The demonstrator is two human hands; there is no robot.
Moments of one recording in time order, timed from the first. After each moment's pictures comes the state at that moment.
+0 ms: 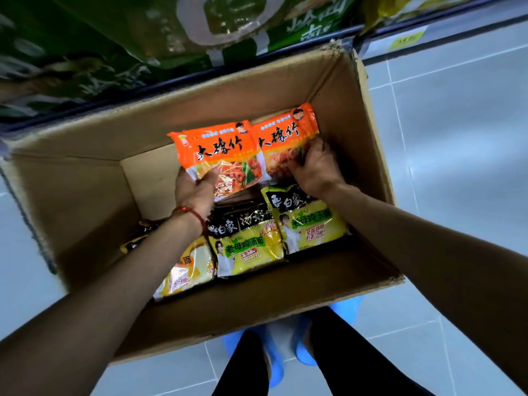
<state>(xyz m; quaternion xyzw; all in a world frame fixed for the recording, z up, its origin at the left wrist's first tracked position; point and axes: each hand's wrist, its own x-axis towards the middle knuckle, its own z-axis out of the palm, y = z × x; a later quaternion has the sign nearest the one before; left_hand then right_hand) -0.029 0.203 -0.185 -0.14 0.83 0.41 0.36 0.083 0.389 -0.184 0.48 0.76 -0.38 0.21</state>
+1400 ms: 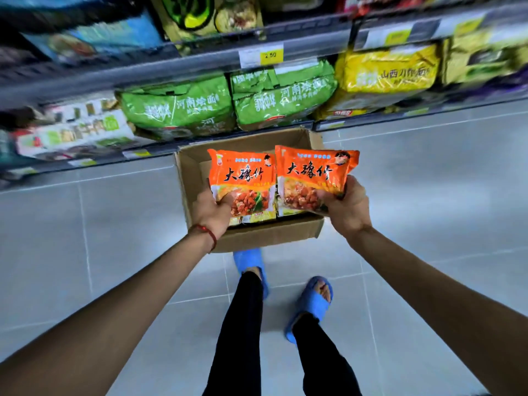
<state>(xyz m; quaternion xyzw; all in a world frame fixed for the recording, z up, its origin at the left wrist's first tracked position) 0.061 0.123 0.232 -0.03 0.88 0.37 0.30 0.207 0.333 0.244 0.51 0.68 -0.52 -0.01</state>
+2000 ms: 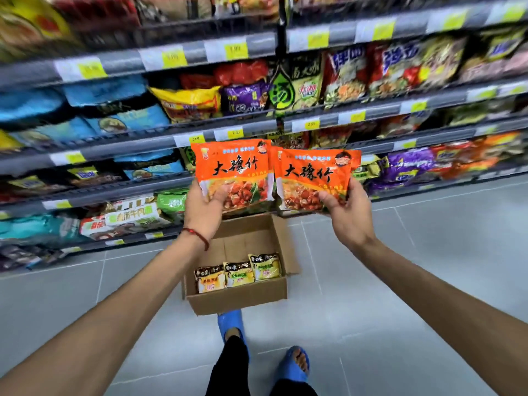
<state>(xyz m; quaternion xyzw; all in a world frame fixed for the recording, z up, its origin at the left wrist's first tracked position) 0.158 0.201 0.558 0.10 0.81 0.56 0.14 0.332 0.402 0.559 0.36 0.71 -0.56 -0.23</state>
